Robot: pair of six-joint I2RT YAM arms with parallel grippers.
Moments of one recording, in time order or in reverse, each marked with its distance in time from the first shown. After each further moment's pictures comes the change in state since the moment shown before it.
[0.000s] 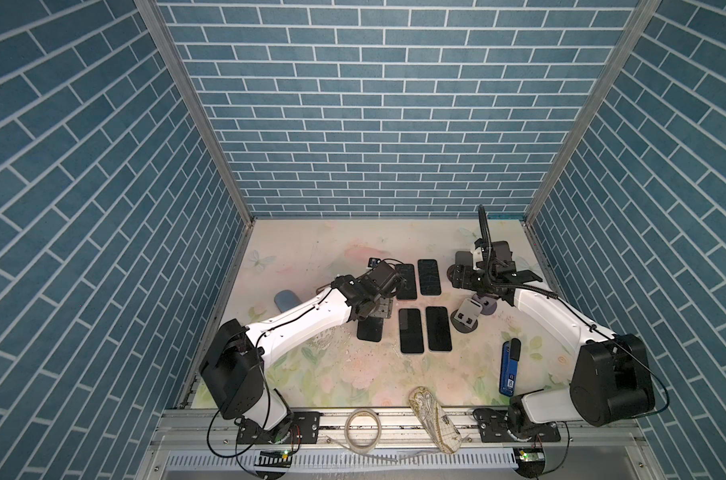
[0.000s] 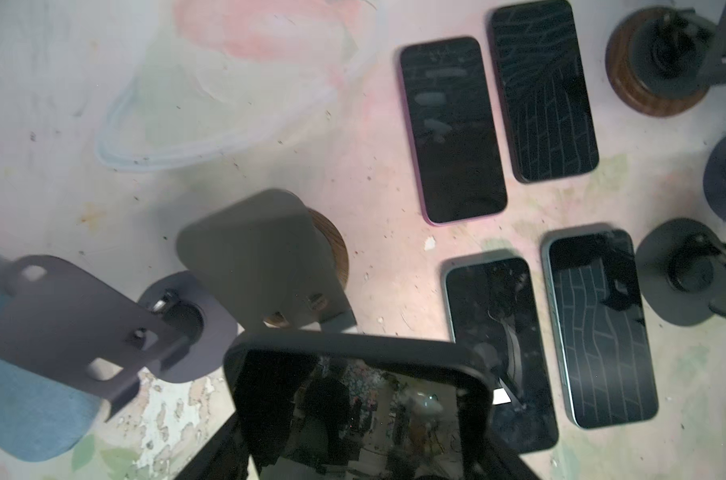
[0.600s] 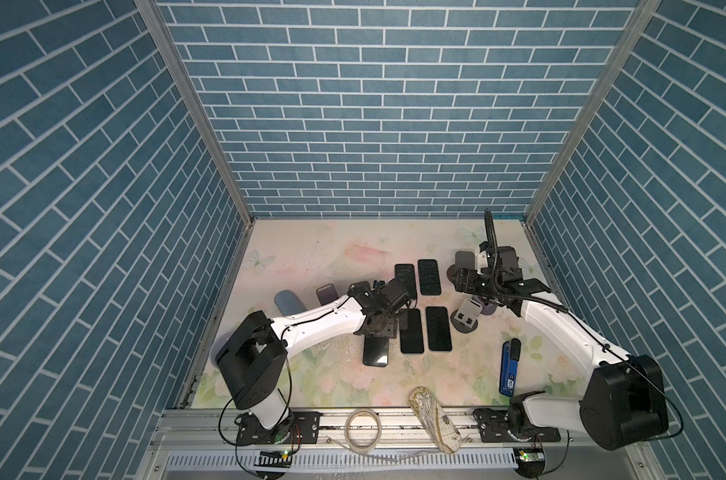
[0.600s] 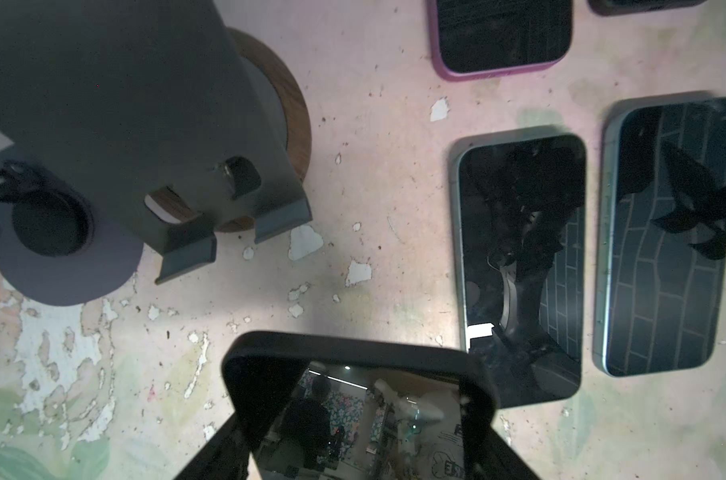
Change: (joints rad) left arm -0.048 0.088 -0.079 -0.012 0.117 -0.148; right arm 0.007 -0.115 -0.071 0.004 0.010 0.018
